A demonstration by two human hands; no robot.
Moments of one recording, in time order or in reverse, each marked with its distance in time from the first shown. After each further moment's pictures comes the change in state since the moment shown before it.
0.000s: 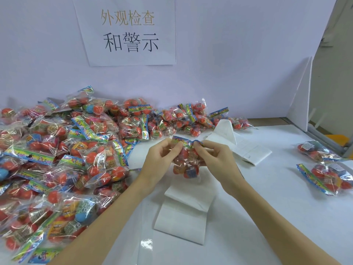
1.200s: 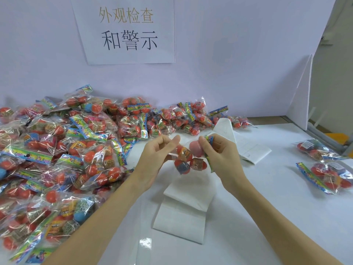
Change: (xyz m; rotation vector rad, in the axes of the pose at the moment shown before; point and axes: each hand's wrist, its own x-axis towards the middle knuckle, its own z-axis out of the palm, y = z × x) left_hand 0.003 0.011 -0.007 -0.173 -0.055 -0.058; right_hand 0.001 -0.001 -0.002 -0.079 0.162 -0.095
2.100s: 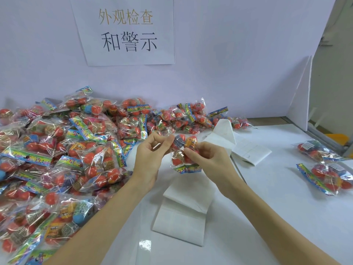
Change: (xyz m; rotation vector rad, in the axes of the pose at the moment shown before) left_hand 0.001 -0.003 0.003 -0.051 0.214 0.085; right_hand -0.003 0.006 0.006 0.056 -0.195 0.114
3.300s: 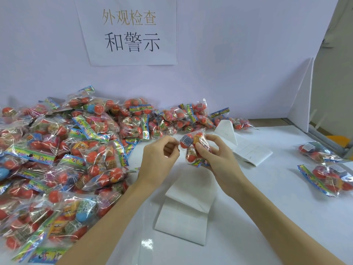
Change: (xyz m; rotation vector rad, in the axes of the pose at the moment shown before) left_hand -0.004 -0.003 -0.002 0.757 -0.012 0.464; right_hand 0.000 -0.004 -0.006 0.216 0.065 0.106
